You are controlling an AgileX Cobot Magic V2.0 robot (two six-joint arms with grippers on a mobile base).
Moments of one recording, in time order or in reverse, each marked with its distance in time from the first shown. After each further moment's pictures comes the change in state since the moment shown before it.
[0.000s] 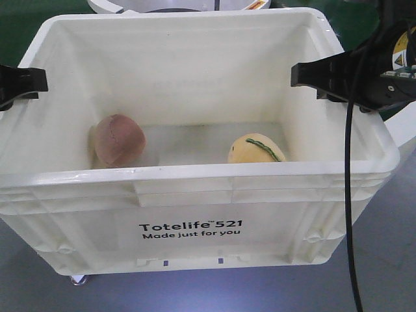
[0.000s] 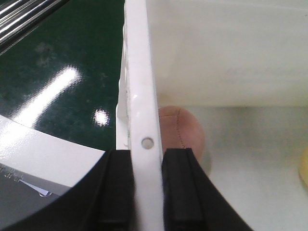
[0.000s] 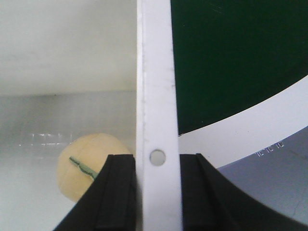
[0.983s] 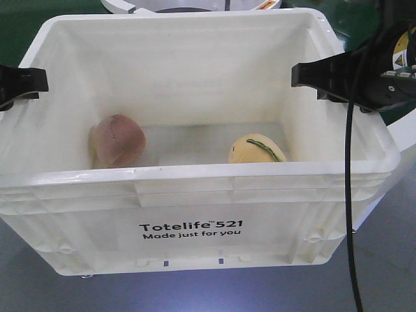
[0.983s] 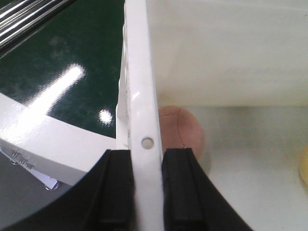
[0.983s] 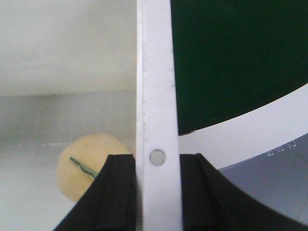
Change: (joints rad) left arm 0.000 0.000 0.000 -0.002 -0.001 0.000; right arm 0.000 0.000 0.000 -0.001 0.000 0.001
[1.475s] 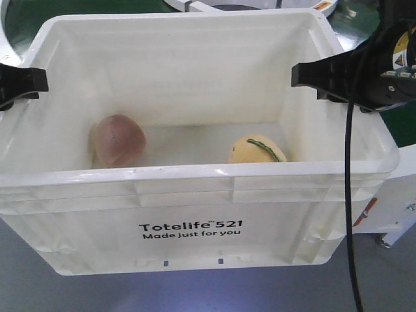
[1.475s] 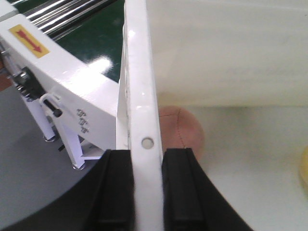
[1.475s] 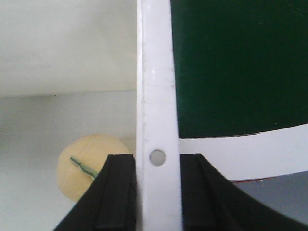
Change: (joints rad) left arm 0.000 0.000 0.000 0.000 0.000 0.001; right arm 0.000 -0.001 0.000 0.000 0.000 0.000
